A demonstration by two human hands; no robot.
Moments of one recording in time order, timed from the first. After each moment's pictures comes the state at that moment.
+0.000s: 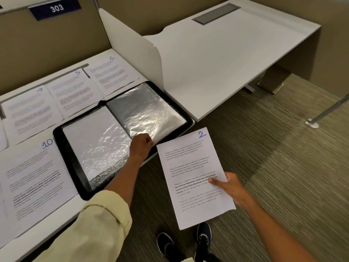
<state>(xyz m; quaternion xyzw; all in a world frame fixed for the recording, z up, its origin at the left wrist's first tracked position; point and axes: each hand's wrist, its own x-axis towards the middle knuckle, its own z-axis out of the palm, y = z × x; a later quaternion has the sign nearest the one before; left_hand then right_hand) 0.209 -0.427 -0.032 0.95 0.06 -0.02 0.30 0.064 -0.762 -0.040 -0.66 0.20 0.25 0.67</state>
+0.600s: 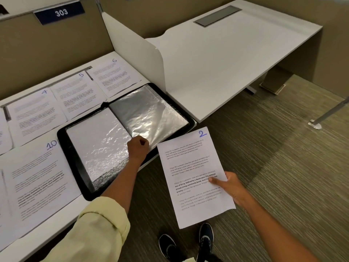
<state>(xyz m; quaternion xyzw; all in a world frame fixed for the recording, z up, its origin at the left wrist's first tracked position) 0.202 -0.417 -0.036 0.90 0.17 0.03 0.41 0.068 -0.756 -0.039 -0.67 0.20 0.26 0.67</state>
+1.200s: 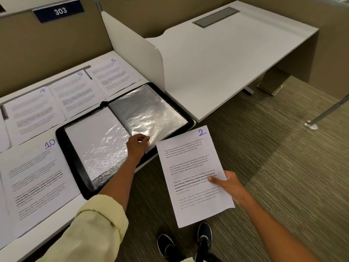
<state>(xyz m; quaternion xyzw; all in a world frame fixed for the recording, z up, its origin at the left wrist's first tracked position) 0.203 -0.413 -0.031 0.82 0.22 0.01 0.52 0.064 -0.753 -0.032 -0.67 0.20 0.25 0.67</state>
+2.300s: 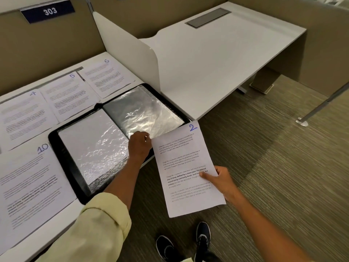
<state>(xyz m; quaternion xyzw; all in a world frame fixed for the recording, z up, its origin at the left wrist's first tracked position) 0.211 -0.432 -0.028 0.94 0.08 0.05 0.33 0.068 -0.724 -0.025 -0.68 0.20 0.19 0.68</state>
